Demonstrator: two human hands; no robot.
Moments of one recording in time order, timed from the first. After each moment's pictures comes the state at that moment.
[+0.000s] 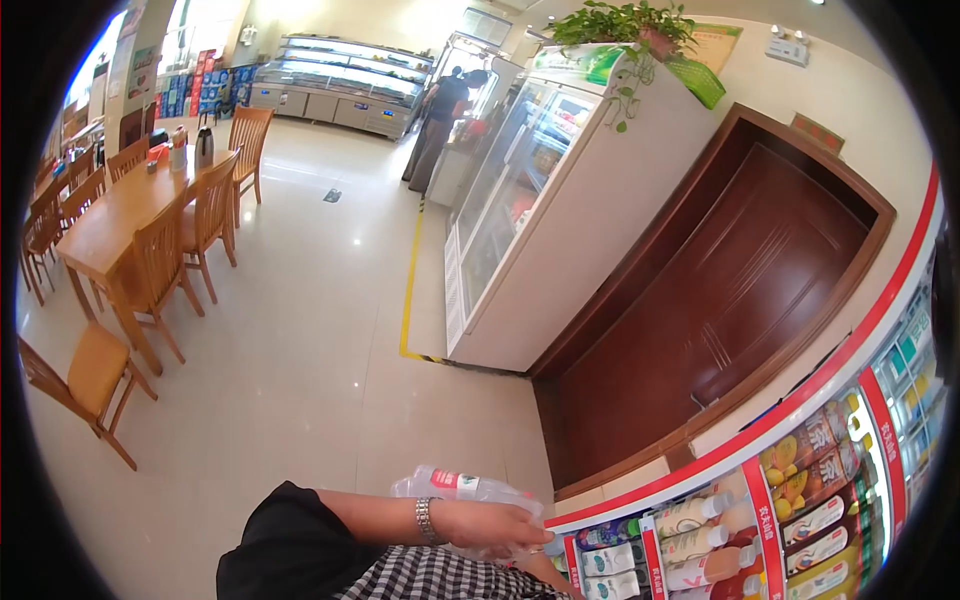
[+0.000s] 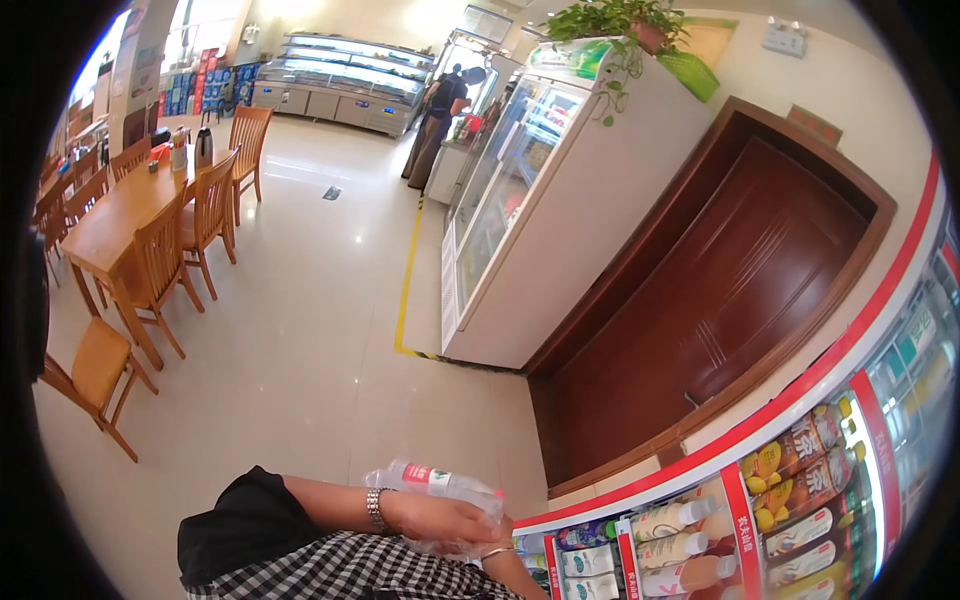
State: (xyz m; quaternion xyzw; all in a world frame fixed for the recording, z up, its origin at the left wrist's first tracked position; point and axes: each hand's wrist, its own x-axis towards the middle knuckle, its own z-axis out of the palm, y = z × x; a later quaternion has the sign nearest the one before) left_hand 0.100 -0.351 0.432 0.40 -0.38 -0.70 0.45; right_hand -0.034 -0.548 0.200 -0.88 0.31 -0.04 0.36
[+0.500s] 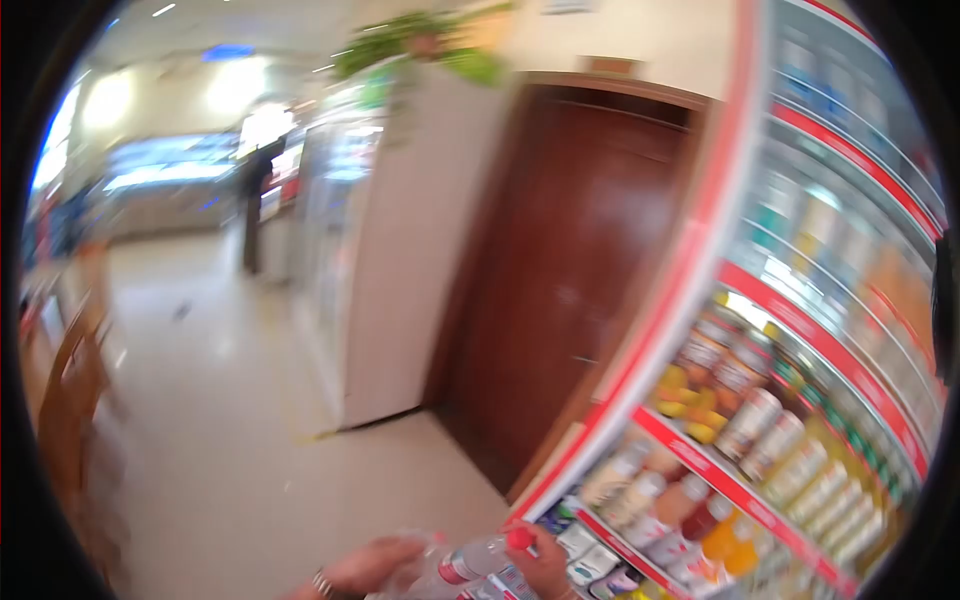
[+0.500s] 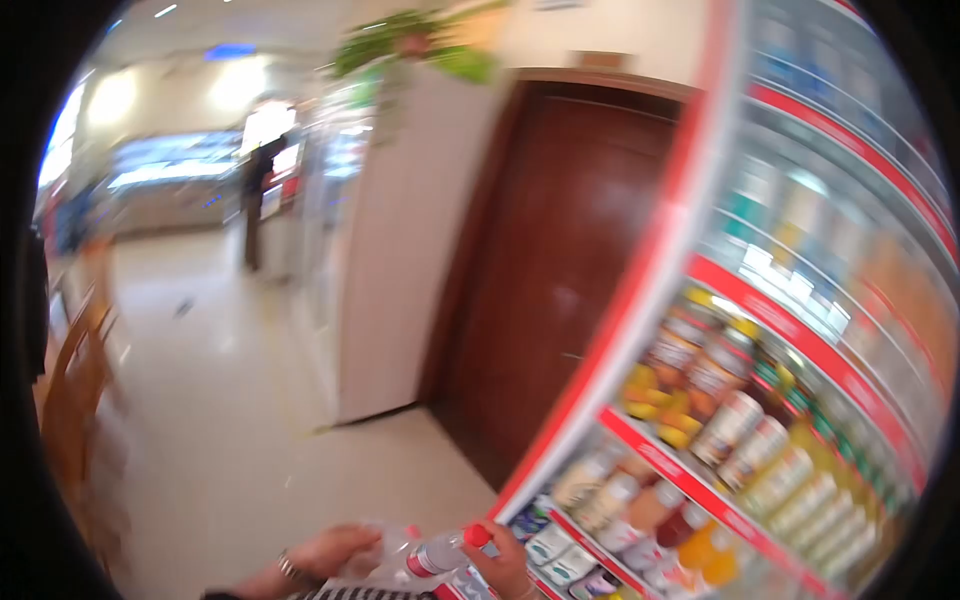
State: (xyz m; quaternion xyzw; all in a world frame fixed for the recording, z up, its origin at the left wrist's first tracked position) left_hand 0.106 -0.341 0.470 0.51 -0.26 -0.61 0.56; right_hand -0.101 -0.525 0.422 -0.83 0.18 -0.41 0.34
